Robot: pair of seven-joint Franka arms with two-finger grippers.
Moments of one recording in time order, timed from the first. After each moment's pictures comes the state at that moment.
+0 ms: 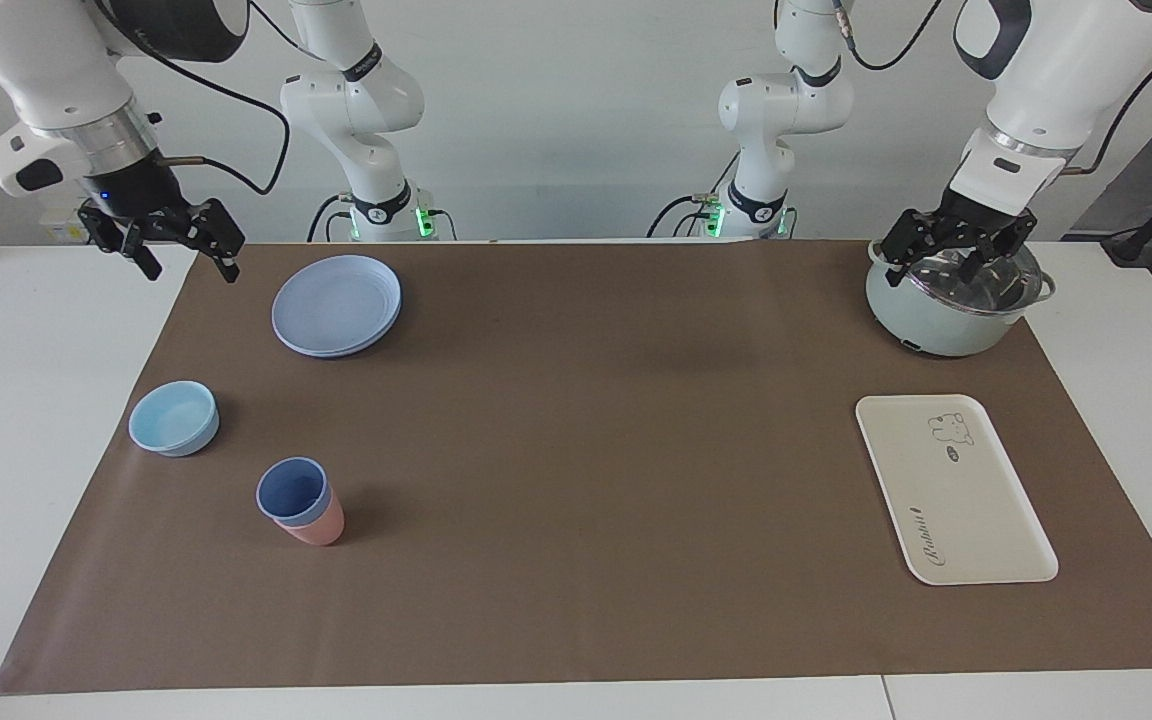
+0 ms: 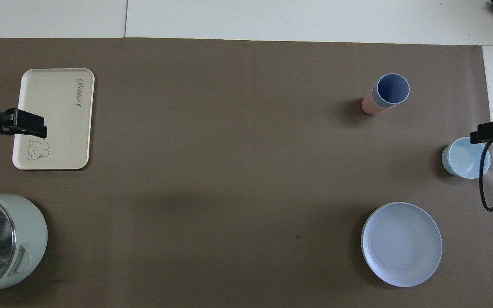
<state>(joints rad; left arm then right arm) -0.02 -0.01 -0.05 -1.59 0.00 1.61 -0.04 0.05 -0.06 -0.15 -1.68 0.02 1.66 -0.02</state>
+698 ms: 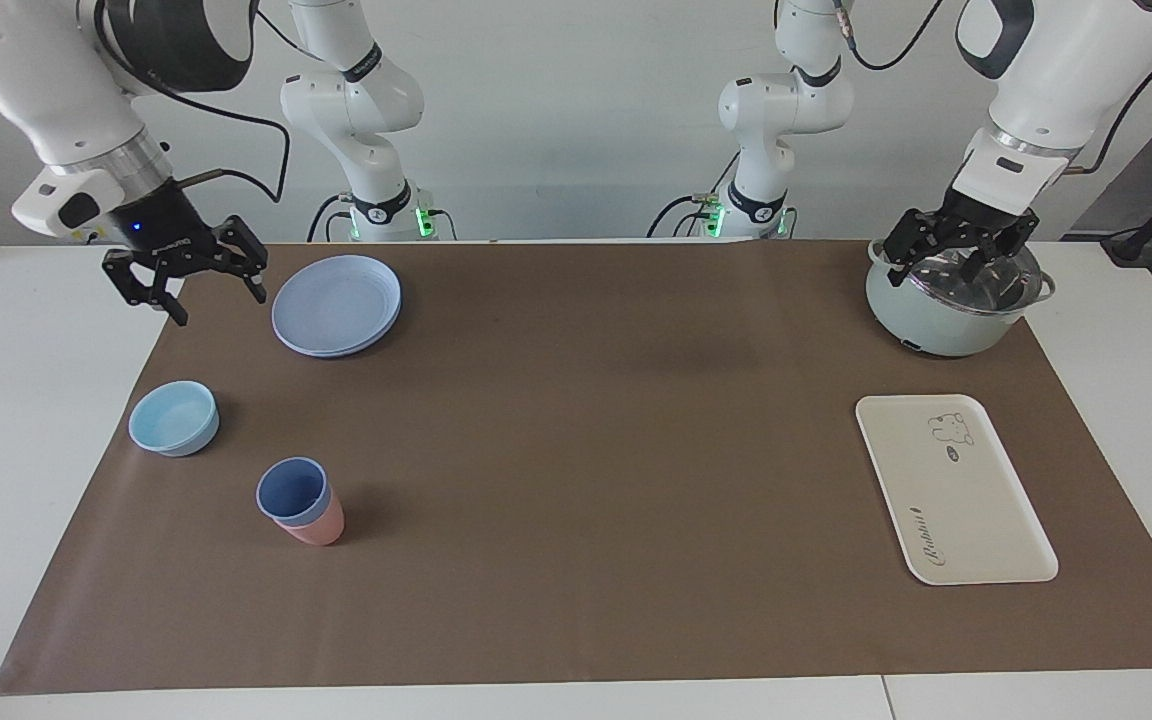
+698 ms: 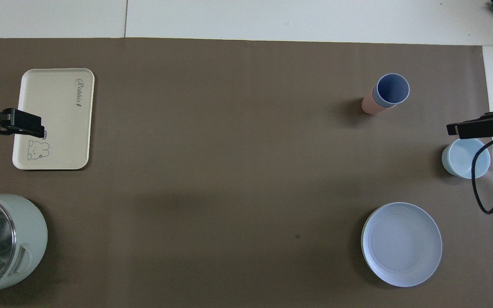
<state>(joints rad) -0.02 -0.01 -0.04 -1.59 0.00 1.61 -0.04 0.00 0.01 -0.15 -1.74 0.24 1.89 -0.55</state>
